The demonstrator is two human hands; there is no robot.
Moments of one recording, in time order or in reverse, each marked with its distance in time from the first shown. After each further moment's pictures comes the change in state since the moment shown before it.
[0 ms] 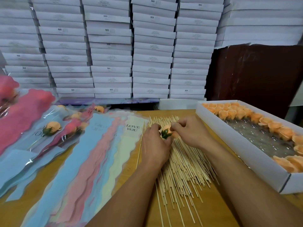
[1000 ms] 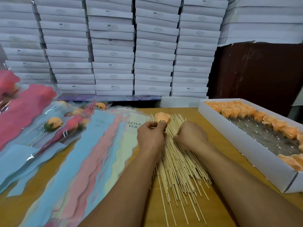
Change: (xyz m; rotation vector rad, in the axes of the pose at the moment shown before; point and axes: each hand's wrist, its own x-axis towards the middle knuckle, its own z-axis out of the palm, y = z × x) left_hand 0.014 0.000 -0.008 -0.755 0.013 -0.446; right_hand 0.004 0.006 0.031 -0.524 -0.066 0.254
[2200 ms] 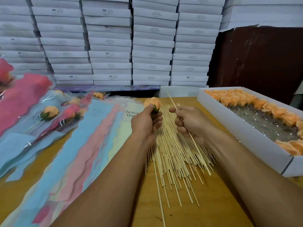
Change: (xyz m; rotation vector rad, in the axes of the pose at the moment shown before) left_hand -0.003 0.014 -0.005 -0.410 -0.073 -0.245; right_hand -0.029 0.005 -0.028 1.204 -0.329 0.070
